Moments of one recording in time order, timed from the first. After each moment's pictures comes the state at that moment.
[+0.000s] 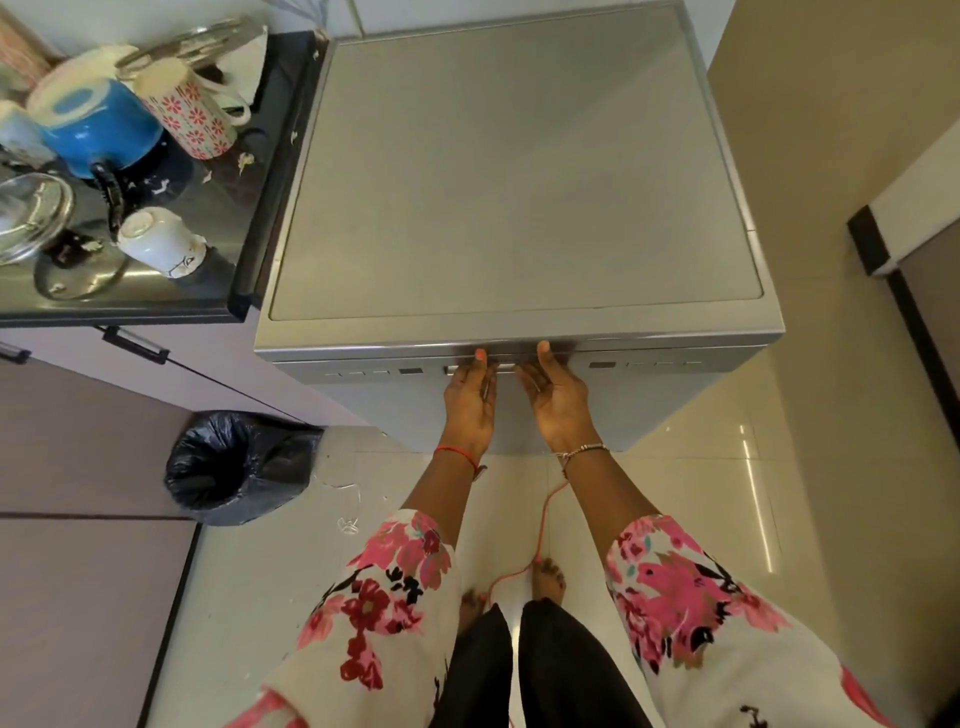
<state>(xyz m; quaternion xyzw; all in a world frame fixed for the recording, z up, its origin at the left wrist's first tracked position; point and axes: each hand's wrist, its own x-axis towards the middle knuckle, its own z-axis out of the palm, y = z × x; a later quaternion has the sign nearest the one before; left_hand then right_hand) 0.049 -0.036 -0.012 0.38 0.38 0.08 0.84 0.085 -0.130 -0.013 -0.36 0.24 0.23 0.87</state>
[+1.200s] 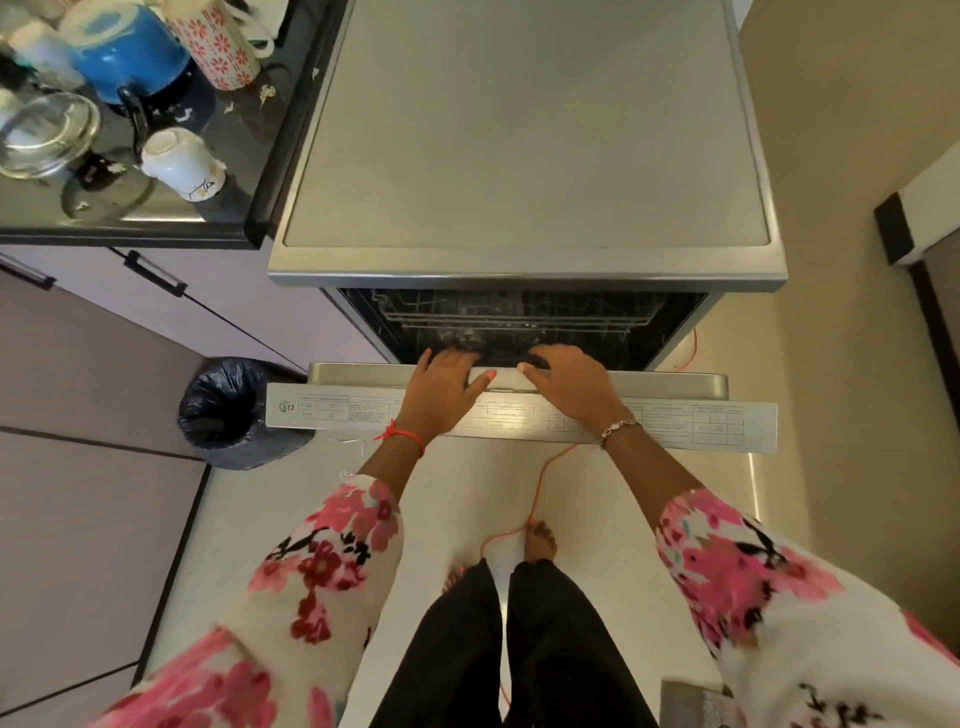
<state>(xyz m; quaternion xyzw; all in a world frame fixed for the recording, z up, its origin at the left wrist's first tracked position) -0.032 -0.012 -0.015 0.97 0.12 -0.11 0.18 0.051 -0.181 -0.019 -0.92 -0.26 0.19 0.21</state>
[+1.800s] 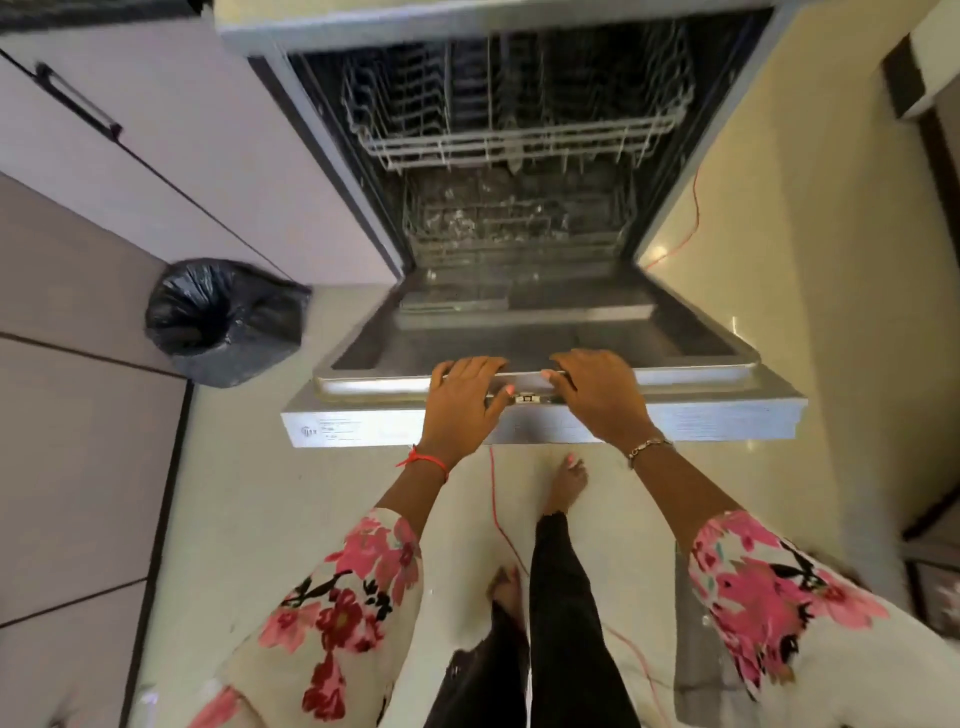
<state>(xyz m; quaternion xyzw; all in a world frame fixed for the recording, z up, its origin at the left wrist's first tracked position) -0.249 -0.073 -0.143 0.97 0.06 -0.04 0.25 -0.167 -0.254 -0.148 -0.94 -0.28 0.11 0.18</state>
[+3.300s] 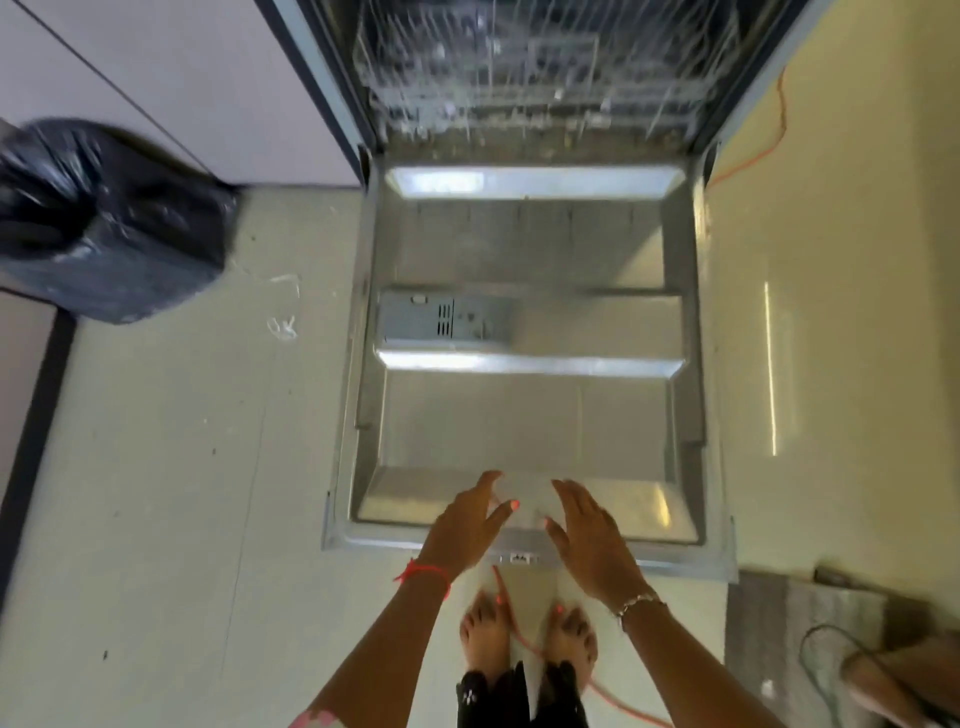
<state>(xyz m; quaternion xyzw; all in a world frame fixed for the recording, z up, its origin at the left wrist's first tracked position) -0.372 -0.124 -0.462 0.82 0.22 -0.30 0.43 -0.328 -0.298 -0.474 -0.88 -0.19 0.41 0.15</state>
